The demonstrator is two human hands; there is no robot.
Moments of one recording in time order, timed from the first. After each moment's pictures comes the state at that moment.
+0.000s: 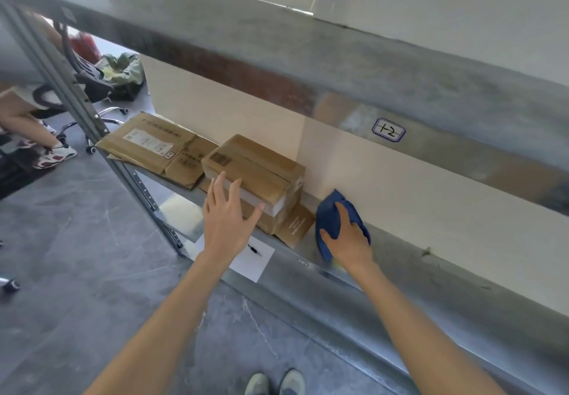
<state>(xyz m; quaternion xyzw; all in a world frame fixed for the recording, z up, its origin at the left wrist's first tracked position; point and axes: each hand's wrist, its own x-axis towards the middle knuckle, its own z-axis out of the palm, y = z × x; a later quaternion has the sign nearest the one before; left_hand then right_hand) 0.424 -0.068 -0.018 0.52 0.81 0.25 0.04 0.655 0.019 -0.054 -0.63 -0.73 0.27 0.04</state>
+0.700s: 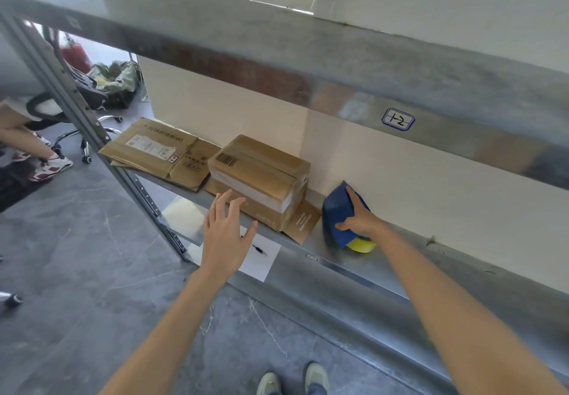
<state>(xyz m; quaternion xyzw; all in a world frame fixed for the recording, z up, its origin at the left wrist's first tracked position) 0.411 -0.106 -0.024 0.56 0.78 0.27 0.09 0.667 0.063 -0.043 -0.61 -0.65 0.45 0.05</state>
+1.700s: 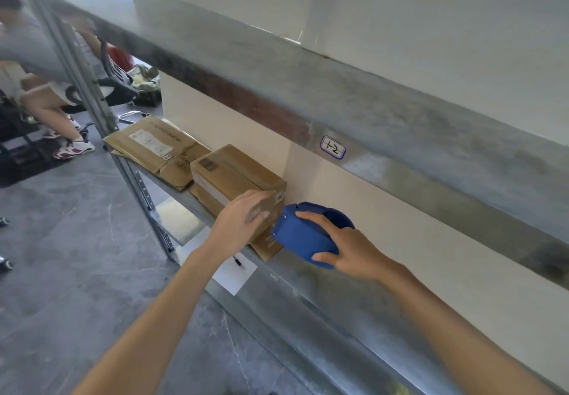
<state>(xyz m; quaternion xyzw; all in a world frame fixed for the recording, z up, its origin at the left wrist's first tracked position) 0.483 -0.054 0.024 0.61 0.69 0.36 0.14 0.721 0.054 0.030 -0.27 -0.93 0.26 0.01</state>
